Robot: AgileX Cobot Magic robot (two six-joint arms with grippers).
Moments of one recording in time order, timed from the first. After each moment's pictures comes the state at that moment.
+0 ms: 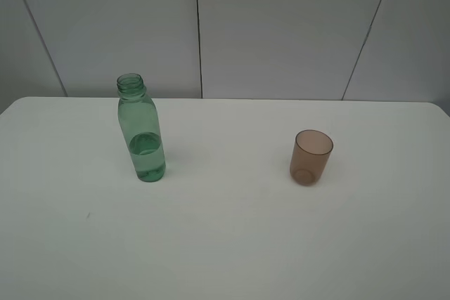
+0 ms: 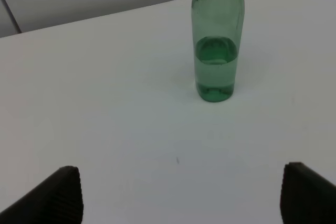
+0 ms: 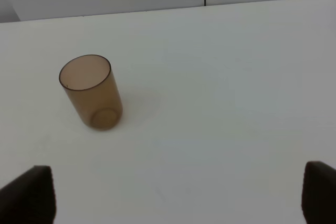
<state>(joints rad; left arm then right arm) -0.17 -0.01 -0.51 -0.16 1.08 0.16 0.17 -0.01 -0.52 -0.14 1.08 0.16</state>
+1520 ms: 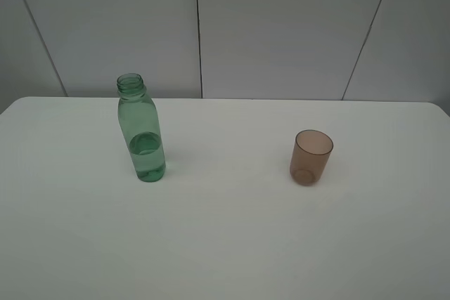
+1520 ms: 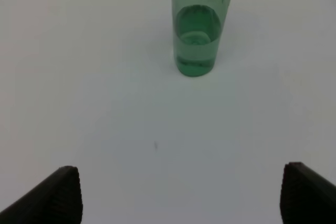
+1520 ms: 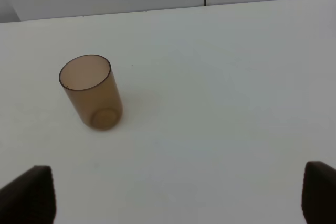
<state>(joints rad) -0.22 0.53 -0.68 -0.20 1.00 0.17 0.17 -0.01 -0.52 -0.14 1.08 0.16</state>
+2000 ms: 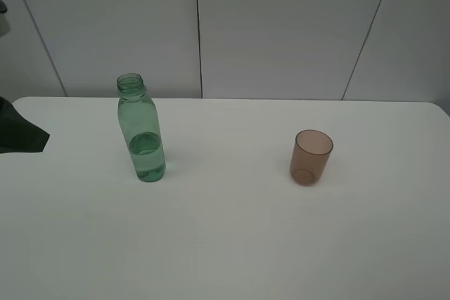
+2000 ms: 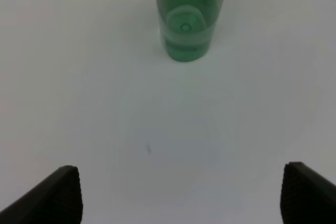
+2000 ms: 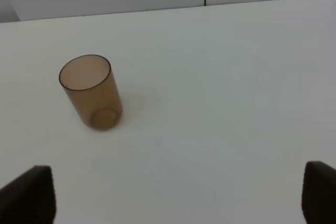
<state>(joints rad) -0.27 0.94 -0.75 -0.21 0.87 0.23 0.17 -0.01 -0.52 -0.14 1.08 0.16</state>
